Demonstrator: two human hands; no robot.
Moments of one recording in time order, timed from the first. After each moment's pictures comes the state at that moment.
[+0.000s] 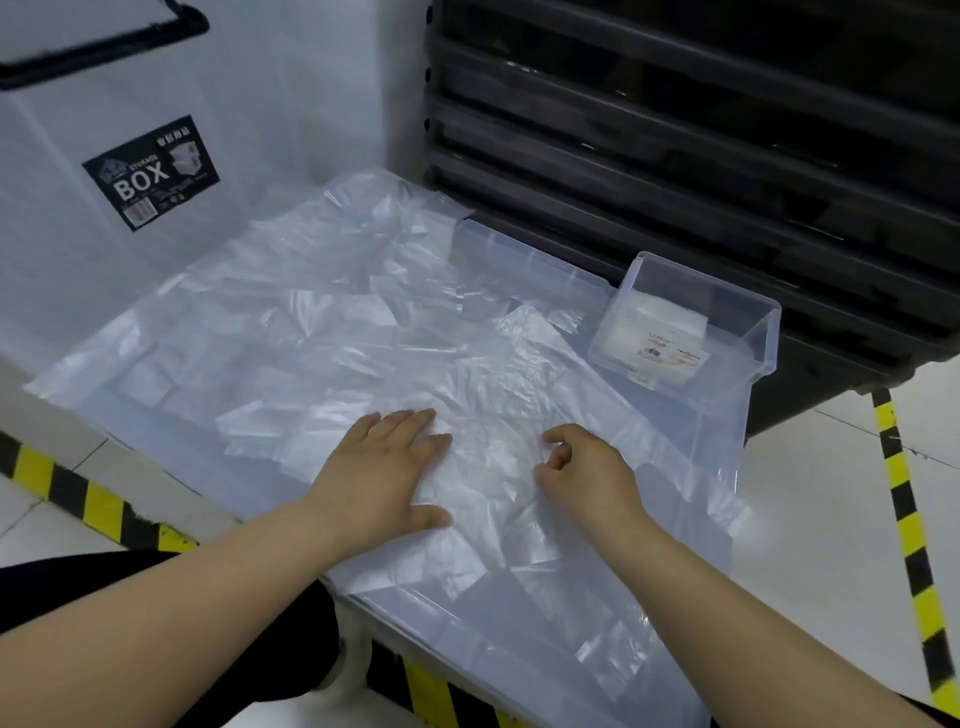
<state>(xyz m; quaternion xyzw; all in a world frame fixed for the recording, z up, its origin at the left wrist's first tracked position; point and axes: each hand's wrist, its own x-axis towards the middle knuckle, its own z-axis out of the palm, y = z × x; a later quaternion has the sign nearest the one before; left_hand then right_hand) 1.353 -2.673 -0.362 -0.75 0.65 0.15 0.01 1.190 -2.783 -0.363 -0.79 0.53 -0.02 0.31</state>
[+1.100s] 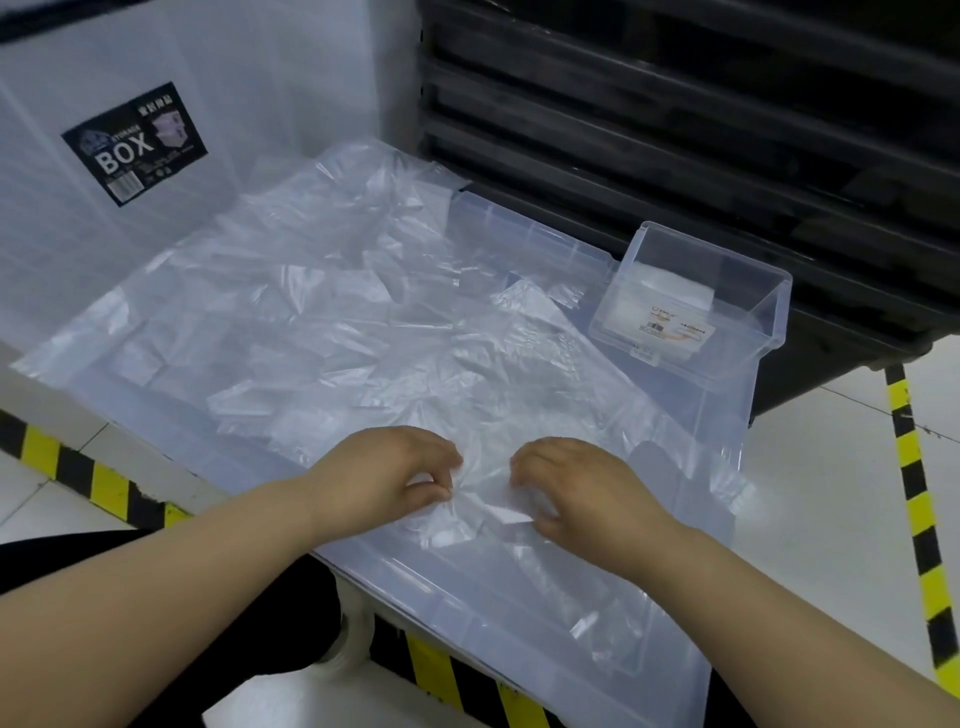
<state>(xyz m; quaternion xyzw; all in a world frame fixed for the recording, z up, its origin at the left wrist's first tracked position) 1.354 -2.672 -0.373 -0.68 0.67 0.27 -0.17 1.165 -2.773 -0.359 -0.97 0.19 0.02 0.18</state>
